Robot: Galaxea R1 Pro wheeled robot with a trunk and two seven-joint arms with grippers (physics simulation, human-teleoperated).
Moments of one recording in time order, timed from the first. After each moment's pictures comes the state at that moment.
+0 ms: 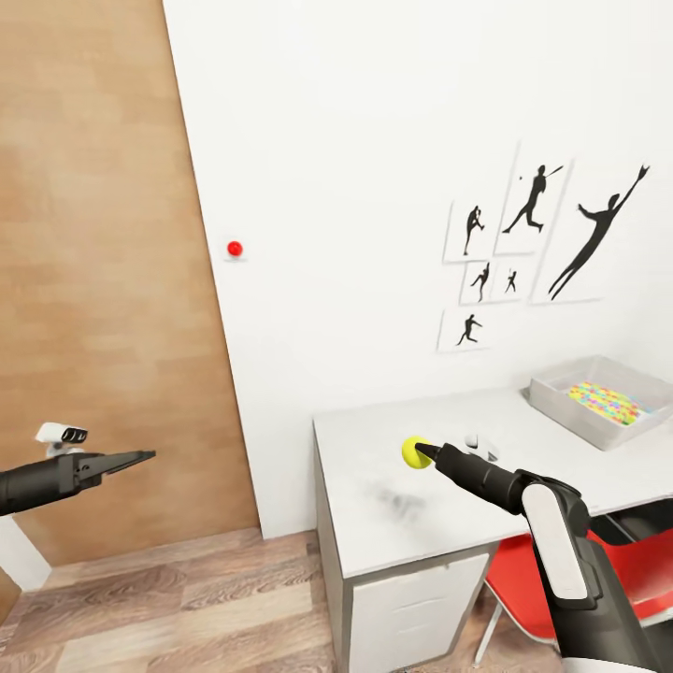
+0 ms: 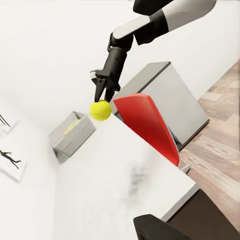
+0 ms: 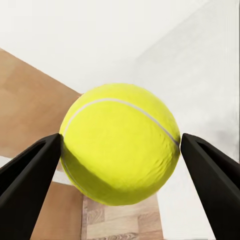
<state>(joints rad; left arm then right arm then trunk) -0.46 0.51 0.35 -1.27 0.27 0.97 -1.57 -0.42 -0.02 -0.17 -1.50 -0.72 0.96 0.08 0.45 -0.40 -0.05</state>
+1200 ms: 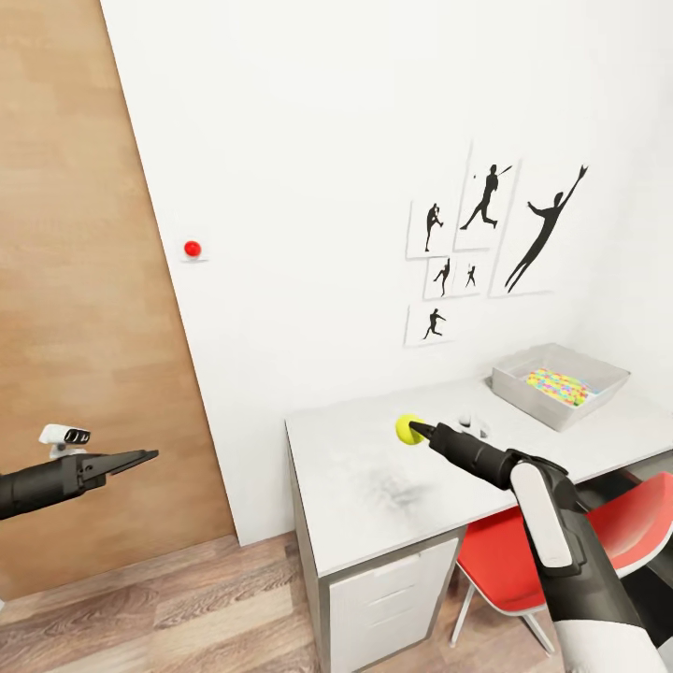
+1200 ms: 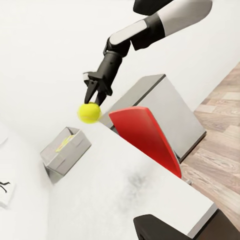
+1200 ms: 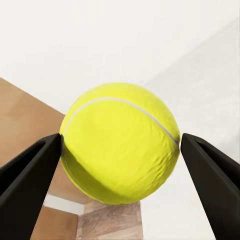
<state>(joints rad) -0.45 0.48 0.37 -1.26 0.26 0.97 -1.57 -0.51 -0.05 -0.12 -1.41 -0.70 0.86 0.17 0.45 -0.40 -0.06</state>
